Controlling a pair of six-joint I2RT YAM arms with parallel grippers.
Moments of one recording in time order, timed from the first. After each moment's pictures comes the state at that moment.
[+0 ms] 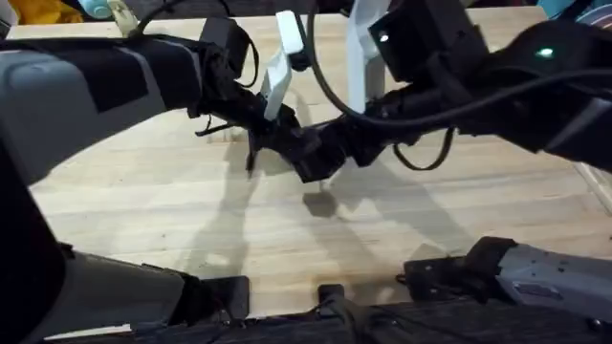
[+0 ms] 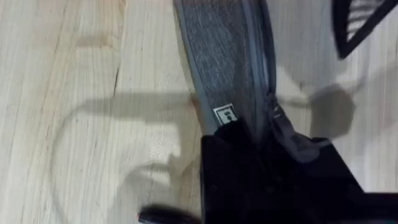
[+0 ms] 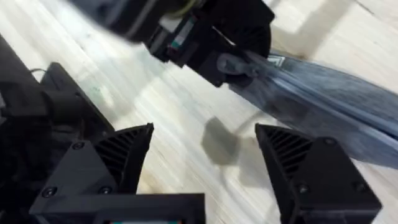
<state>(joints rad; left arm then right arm) -0.30 1.66 1.03 -0.66 0.72 1.01 0.65 1.26 1.02 -0.75 -0.34 0.14</state>
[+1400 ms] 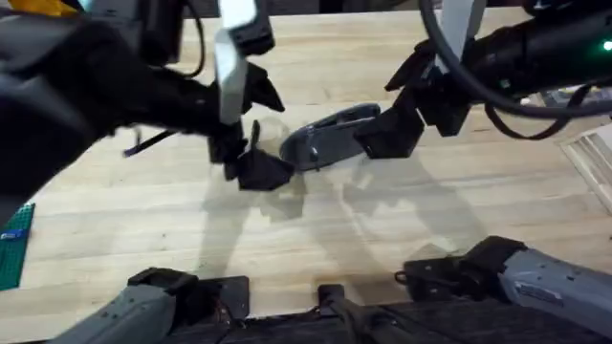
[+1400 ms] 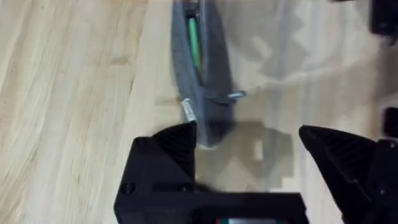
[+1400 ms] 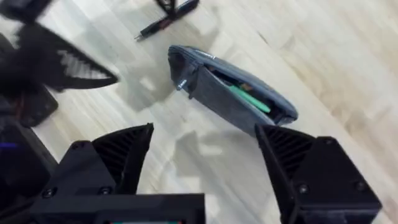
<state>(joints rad) -0.25 1.21 1.03 -0.95 0.71 1.01 0.47 1.13 1.26 -1.07 -0.26 -0.28</state>
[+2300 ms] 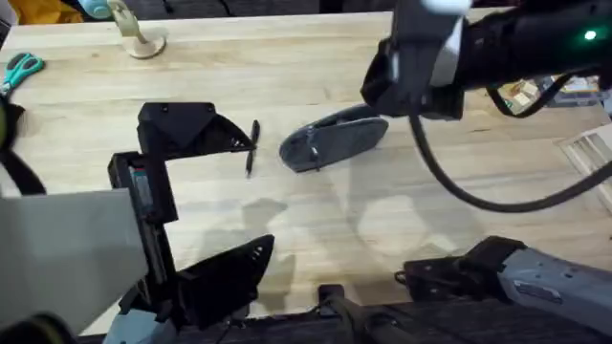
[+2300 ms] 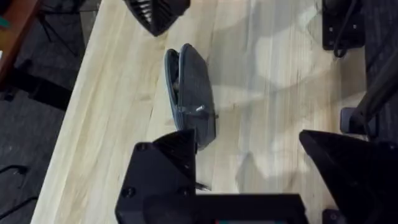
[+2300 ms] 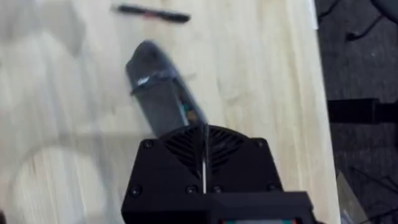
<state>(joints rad) -0.25 0.58 1.03 -1.24 0.71 1.01 0.47 1.16 1.26 -0.98 -0.26 -0.99</state>
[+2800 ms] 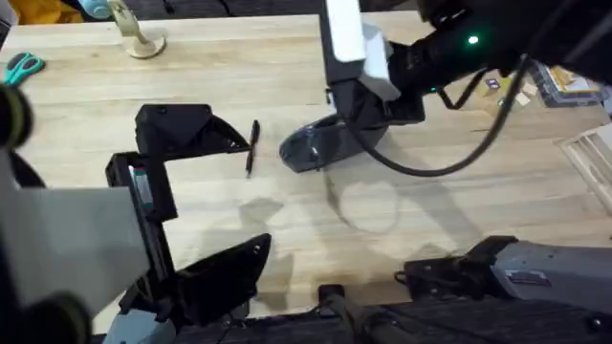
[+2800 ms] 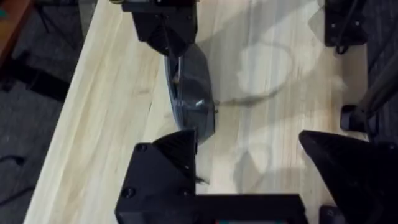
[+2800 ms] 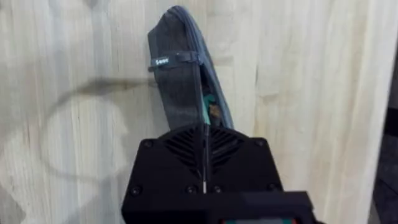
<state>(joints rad) -0.25 0.58 1.03 -1.25 0.68 0.99 0.47 1.39 1.26 -1.00 -0.26 -1.14</state>
